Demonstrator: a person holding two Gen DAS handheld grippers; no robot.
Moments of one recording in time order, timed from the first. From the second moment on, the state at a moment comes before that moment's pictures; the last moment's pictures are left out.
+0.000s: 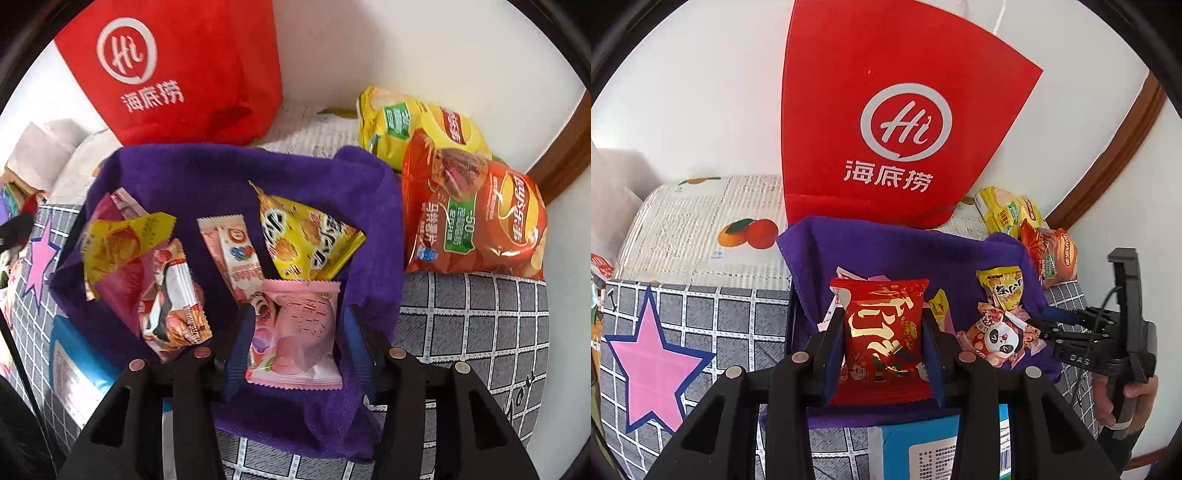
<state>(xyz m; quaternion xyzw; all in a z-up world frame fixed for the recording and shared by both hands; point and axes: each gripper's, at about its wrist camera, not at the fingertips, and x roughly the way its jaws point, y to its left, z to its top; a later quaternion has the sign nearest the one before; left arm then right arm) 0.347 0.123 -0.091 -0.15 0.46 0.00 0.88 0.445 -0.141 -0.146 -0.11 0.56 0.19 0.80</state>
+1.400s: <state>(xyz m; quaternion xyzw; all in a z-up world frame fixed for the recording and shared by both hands) 0.366 0.128 -0.145 -0.17 0.54 0.04 0.82 0.422 -0.135 -0.091 -0.11 0.50 0.20 0.83</state>
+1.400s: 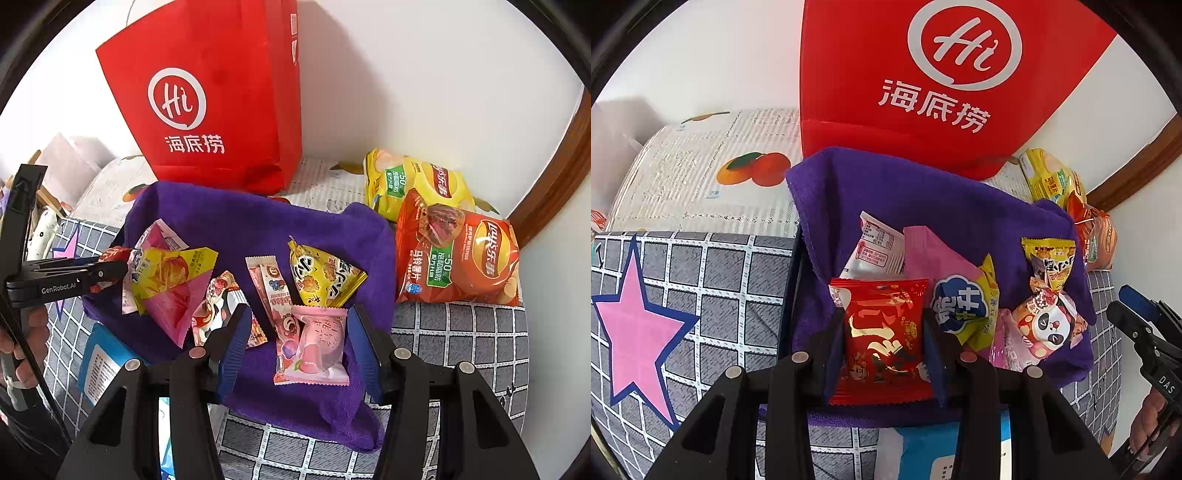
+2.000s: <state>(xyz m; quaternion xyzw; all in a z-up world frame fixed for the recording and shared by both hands) 0.358 0.120 -0.128 -0.16 0.55 0.02 0.82 0.412 -0.131 -0.077 -0.11 0.48 0.20 0.85</state>
